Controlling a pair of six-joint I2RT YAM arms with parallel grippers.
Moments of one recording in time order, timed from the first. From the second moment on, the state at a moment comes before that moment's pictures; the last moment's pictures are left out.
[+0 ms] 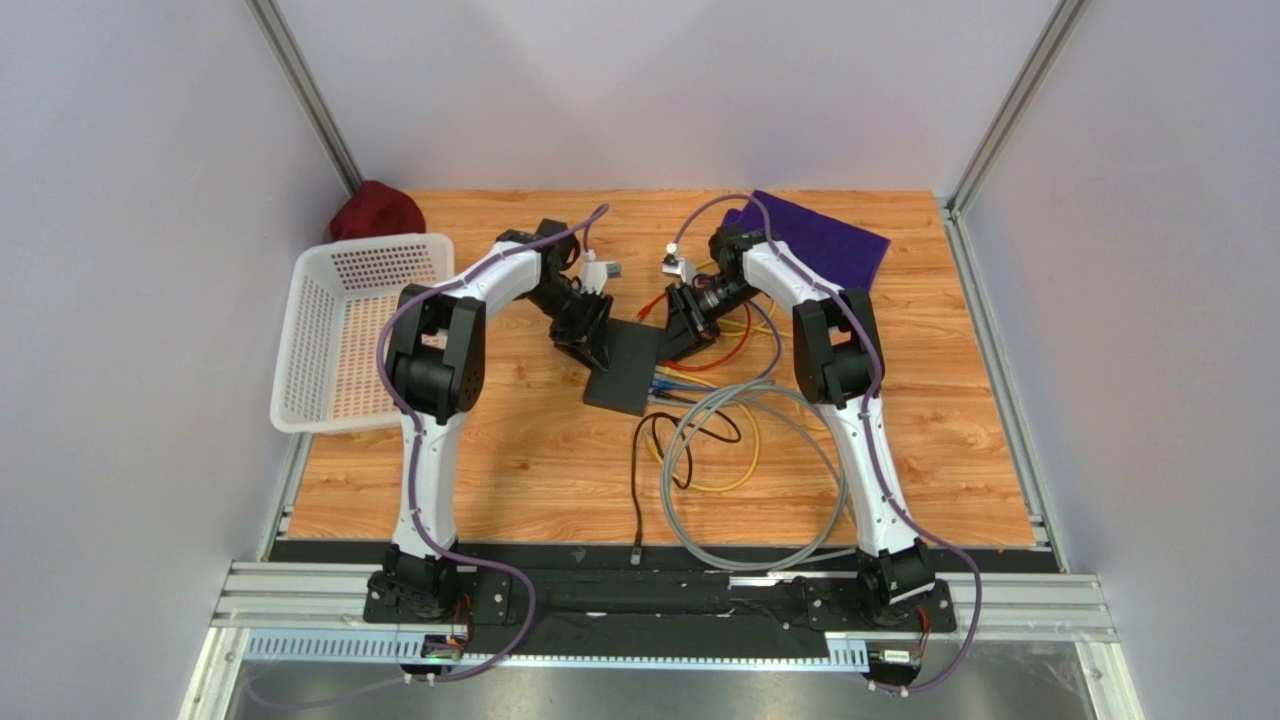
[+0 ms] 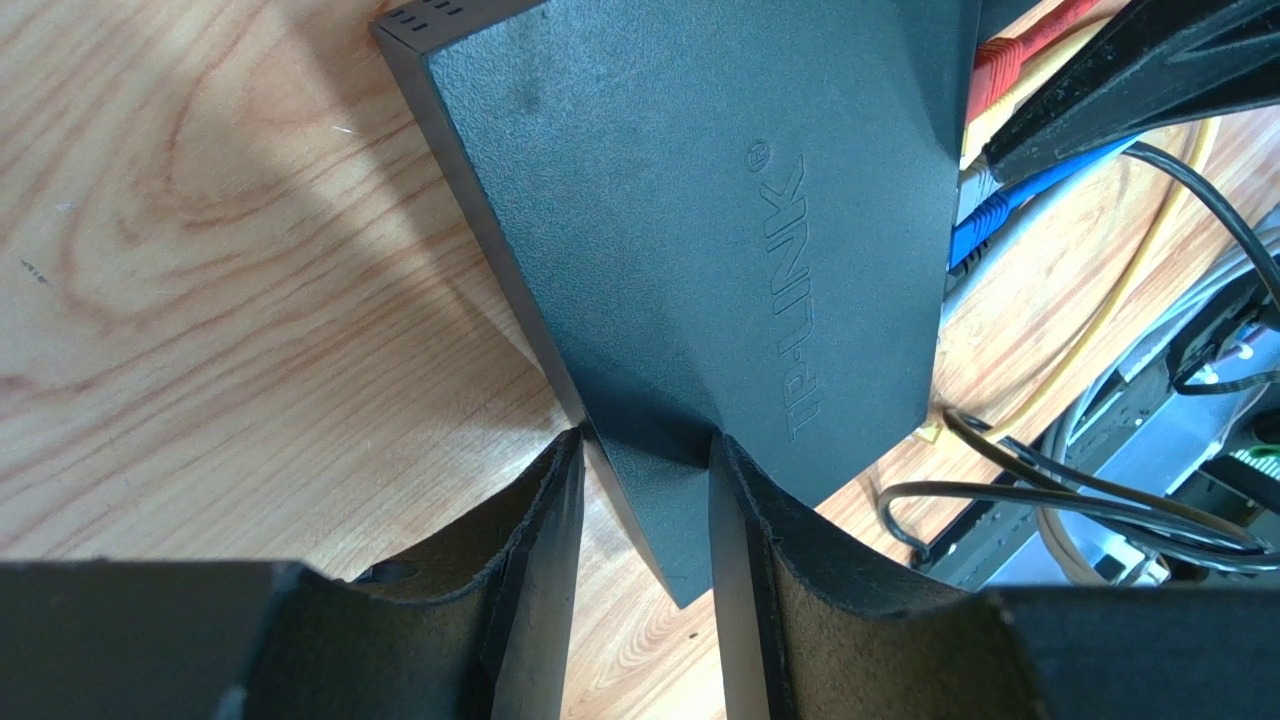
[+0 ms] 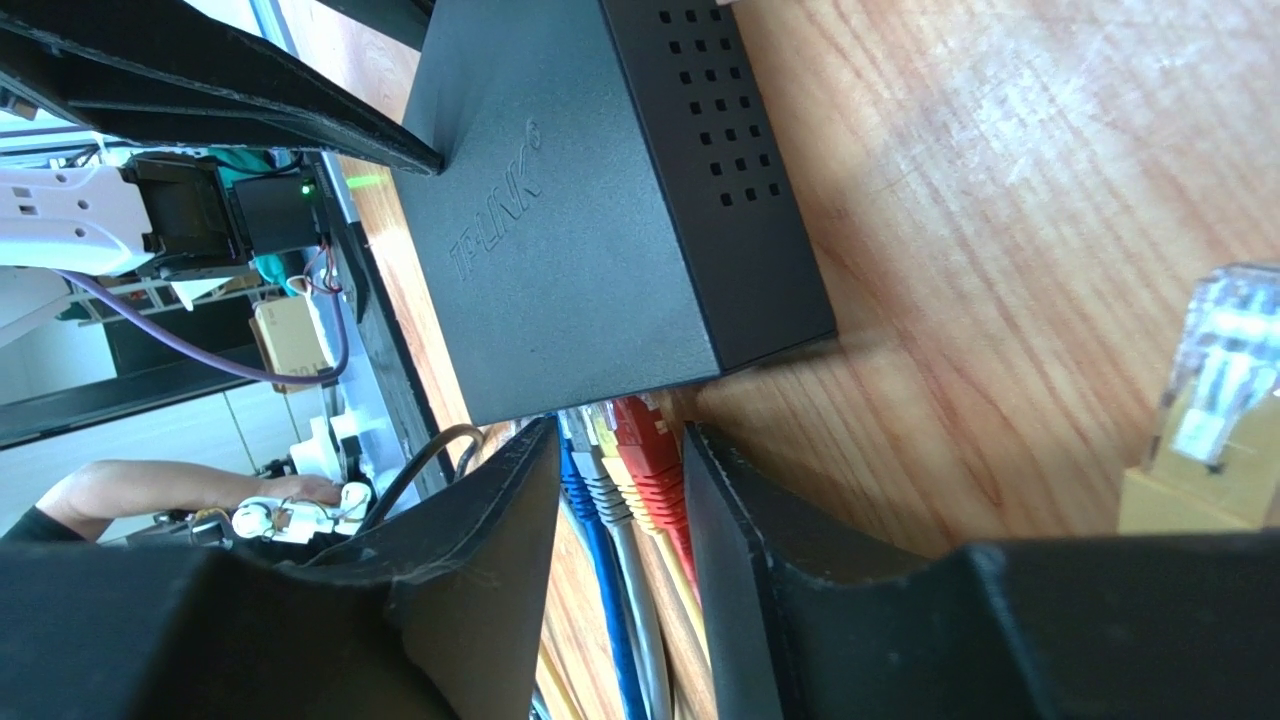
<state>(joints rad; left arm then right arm) -0.31 2.25 1.76 -0.96 0.60 0.12 0.34 2.60 2.19 -1.10 -1.02 -0.20</state>
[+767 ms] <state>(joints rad) -0.31 2.25 1.76 -0.96 0.60 0.12 0.33 2.63 2.21 -1.11 -1.02 -0.18</state>
